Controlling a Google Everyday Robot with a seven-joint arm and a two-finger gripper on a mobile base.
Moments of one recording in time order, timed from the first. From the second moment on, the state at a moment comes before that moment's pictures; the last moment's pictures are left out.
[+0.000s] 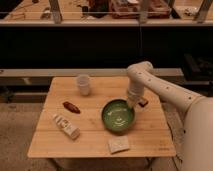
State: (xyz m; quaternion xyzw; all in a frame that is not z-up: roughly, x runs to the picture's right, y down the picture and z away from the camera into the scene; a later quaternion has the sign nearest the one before) arm 0.187 0.093 0.854 -0.19 -0.32 -0.76 0.53
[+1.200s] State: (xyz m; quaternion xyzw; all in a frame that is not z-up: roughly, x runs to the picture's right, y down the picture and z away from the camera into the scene) arm 0.235 0.031 0.920 -0.18 -0.31 -0.72 0.60
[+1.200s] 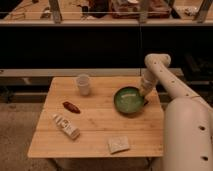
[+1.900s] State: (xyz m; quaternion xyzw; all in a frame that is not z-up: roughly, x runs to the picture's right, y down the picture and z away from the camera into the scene) arm 0.056 0.045 0.911 -0.15 -0.34 -0.79 0.49
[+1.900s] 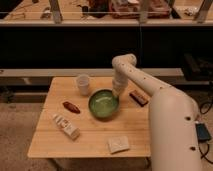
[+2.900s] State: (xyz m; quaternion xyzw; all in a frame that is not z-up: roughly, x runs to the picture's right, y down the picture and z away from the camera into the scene) arm 0.062 0.114 0.855 -0.15 -0.33 -0.78 0.51
